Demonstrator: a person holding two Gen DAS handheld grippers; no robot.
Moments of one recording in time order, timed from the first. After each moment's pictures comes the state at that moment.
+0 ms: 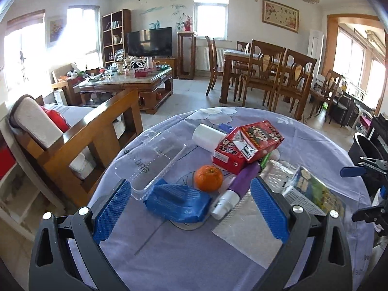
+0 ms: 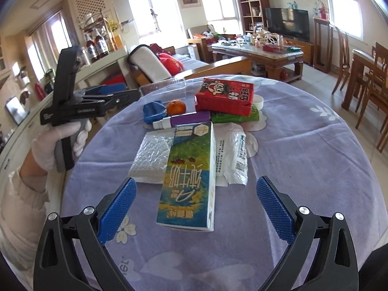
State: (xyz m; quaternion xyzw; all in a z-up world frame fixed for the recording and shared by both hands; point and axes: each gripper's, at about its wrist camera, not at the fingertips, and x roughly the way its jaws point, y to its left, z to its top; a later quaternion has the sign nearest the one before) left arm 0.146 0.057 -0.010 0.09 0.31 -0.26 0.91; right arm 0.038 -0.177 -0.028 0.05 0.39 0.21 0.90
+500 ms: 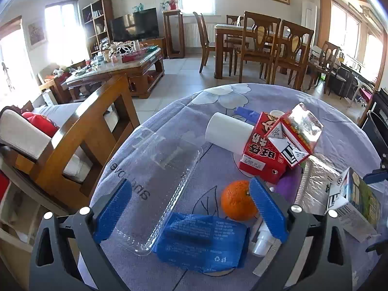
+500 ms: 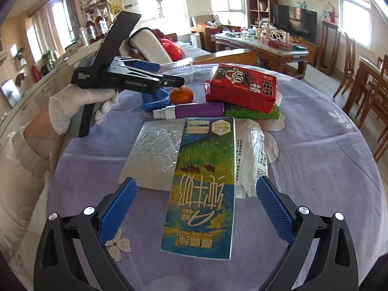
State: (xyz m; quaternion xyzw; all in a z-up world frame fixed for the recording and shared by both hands) left arm 0.215 0.036 -0.044 0.15 0.37 -0.28 0.88; right arm 0.067 -0.143 -0.044 0.00 0.42 0.21 0.89
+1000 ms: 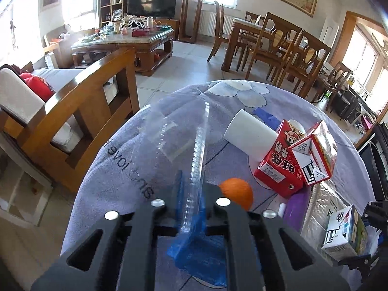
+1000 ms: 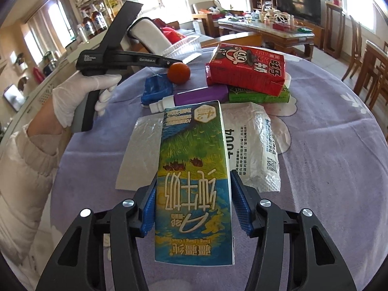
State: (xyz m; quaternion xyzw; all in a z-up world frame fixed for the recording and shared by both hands) left arm 0.240 0.047 -0.051 0.07 0.43 -0.27 0.86; right arm 0.080 -0.147 -0.054 0.03 0.46 0.23 0.86
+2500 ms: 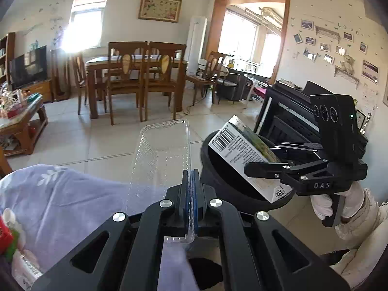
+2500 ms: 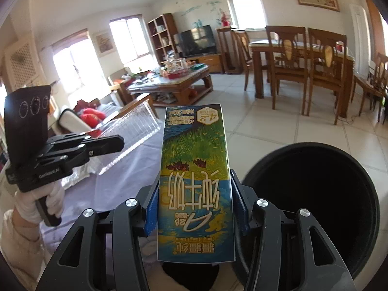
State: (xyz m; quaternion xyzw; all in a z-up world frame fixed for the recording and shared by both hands) left arm -0.023 -0.298 0.021 0.12 0.28 -0.58 0.75; right arm -0.151 -0.502 0.011 0.16 0.32 -0.03 0.93
